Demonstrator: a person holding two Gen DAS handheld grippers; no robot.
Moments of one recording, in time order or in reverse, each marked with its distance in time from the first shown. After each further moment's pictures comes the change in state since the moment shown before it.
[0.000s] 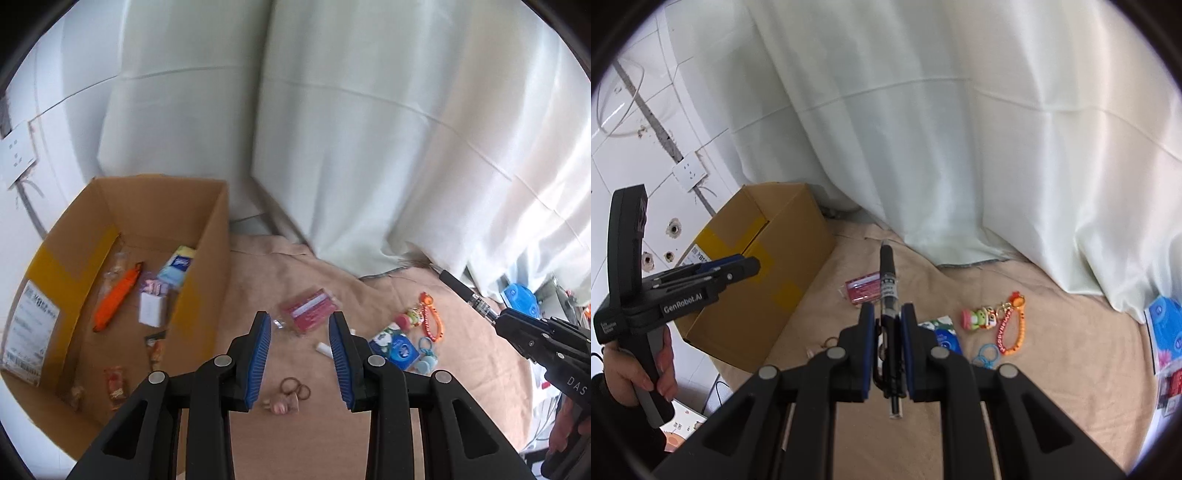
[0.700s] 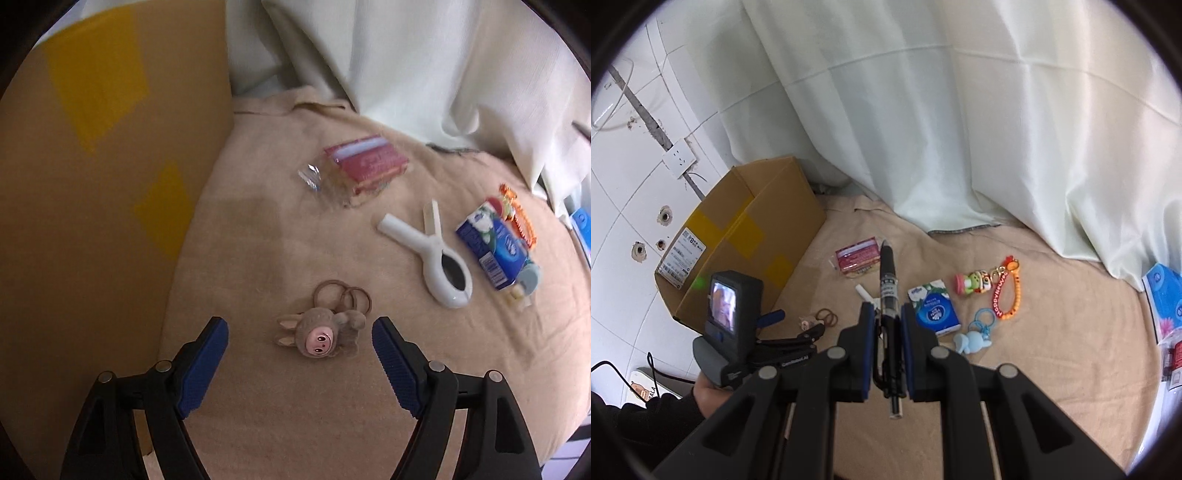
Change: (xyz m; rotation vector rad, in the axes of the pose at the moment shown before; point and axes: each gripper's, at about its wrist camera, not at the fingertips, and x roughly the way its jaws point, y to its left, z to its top) left arm 0.148 0.009 -0.114 0.025 0.244 0.120; right arm 0.000 -0.007 -0.032 0.045 0.060 -0.033
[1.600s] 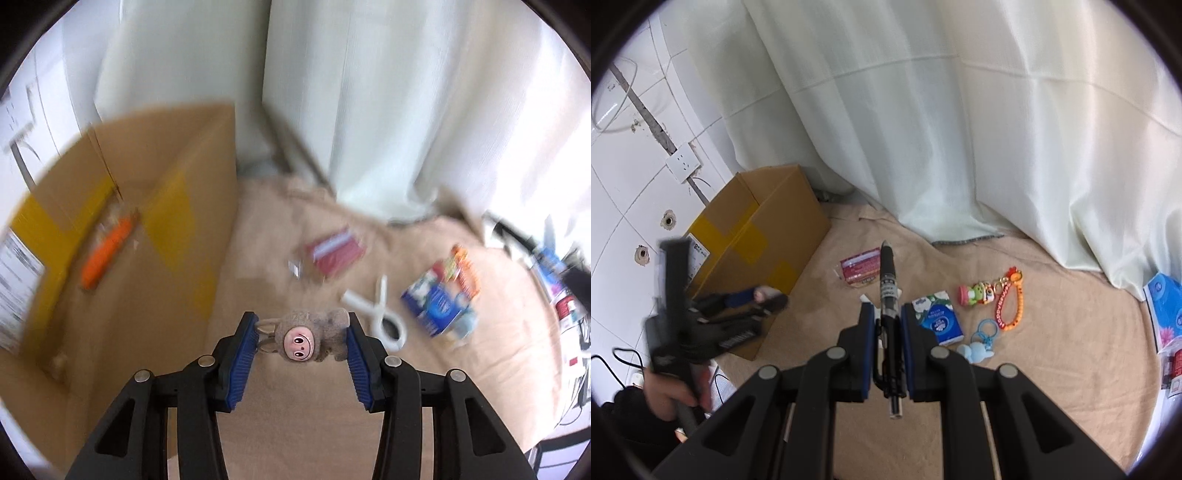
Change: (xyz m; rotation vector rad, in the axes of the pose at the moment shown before) left arm -0.121 0.007 0.048 -0.007 -0.172 -0.055; right arm -0.005 0.009 0.010 -0.011 -0.034 0.008
